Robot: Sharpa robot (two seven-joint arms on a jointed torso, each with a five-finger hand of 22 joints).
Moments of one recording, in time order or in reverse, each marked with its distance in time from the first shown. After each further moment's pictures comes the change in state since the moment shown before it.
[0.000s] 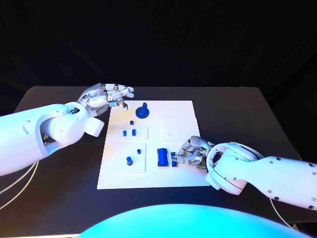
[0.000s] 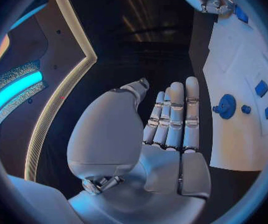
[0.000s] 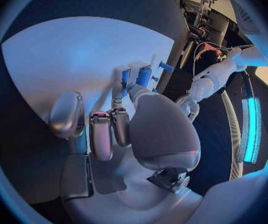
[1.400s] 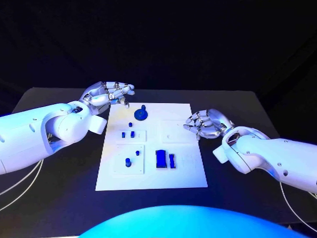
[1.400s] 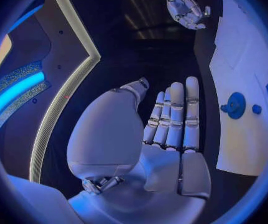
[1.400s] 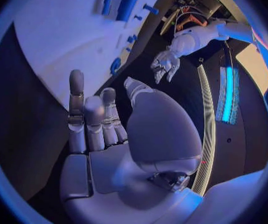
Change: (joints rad) left arm 0.000 0.026 0.000 -0.038 0.010 -0.032 0.038; left_hand 0.005 -0.005 -0.007 0.007 0.000 -0.007 -0.003 0.000 -0.002 -0.004 0.004 0.007 0.000 -0.039 0.003 -0.010 -0.008 0.000 -0.008 0.008 -0.022 -0.008; right arm 0.061 -0.043 0.010 -0.172 0.312 -0.170 0.568; right_hand 0.084 -0.055 0.003 -0.011 0.000 -0.208 0.088 -0.039 -0.007 -0.442 0.094 -0.536 -0.337 -0.153 0.071 -0.369 -0.469 0.071 -0.266 0.068 -0.775 -0.204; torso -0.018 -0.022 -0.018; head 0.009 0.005
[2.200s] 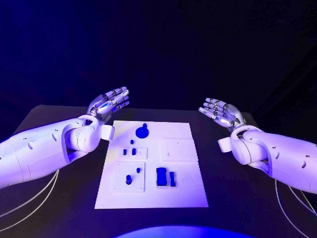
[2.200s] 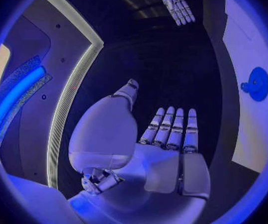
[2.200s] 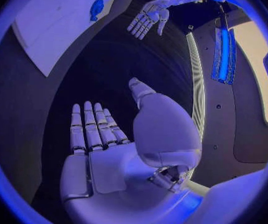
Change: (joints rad) left arm -0.017 0.122 0.000 -0.169 0.104 -0.127 0.128; left_hand -0.291 0.125 -0.281 -0.149 -0.036 -0.502 -0.144 -0.155 -0.182 -0.511 -0.081 -0.380 -0.143 -0.638 -0.020 -1.013 -0.389 -0.110 -0.603 -0.075 -0.778 -0.551; right arm 0.042 0.129 0.030 -0.370 0.467 0.097 0.411; right_hand -0.262 0.083 -0.119 -0.192 -0.087 -0.482 -0.060 -0.384 -0.301 -0.663 -0.002 -0.762 -0.911 -0.944 0.057 -1.057 -0.714 -0.089 -0.861 -0.002 -0.244 -0.925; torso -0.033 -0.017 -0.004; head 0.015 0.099
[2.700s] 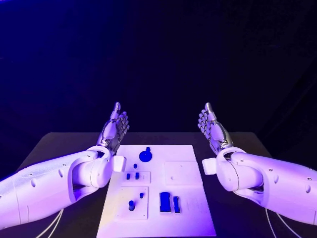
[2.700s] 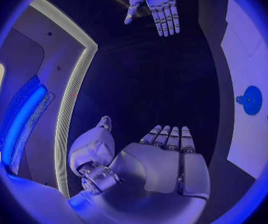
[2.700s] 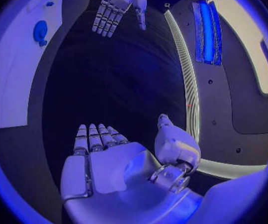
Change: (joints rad) left arm -0.030 0.031 -0.001 0.184 0.000 -0.253 0.010; left_hand -0.941 0.054 -0.112 -0.098 -0.019 -0.281 -0.059 -0.069 -0.072 -0.319 -0.069 -0.057 -0.021 -0.255 -0.061 -0.103 -0.070 -0.039 -0.230 -0.105 -0.068 -0.080; right arm -0.014 -0.054 0.057 0.300 0.195 -0.178 0.043; right_hand -0.914 0.071 -0.146 -0.083 -0.089 -0.274 -0.083 -0.120 -0.085 -0.327 -0.065 -0.092 -0.054 -0.333 -0.053 -0.086 -0.114 -0.059 -0.285 -0.095 -0.016 -0.163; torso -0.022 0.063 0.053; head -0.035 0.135
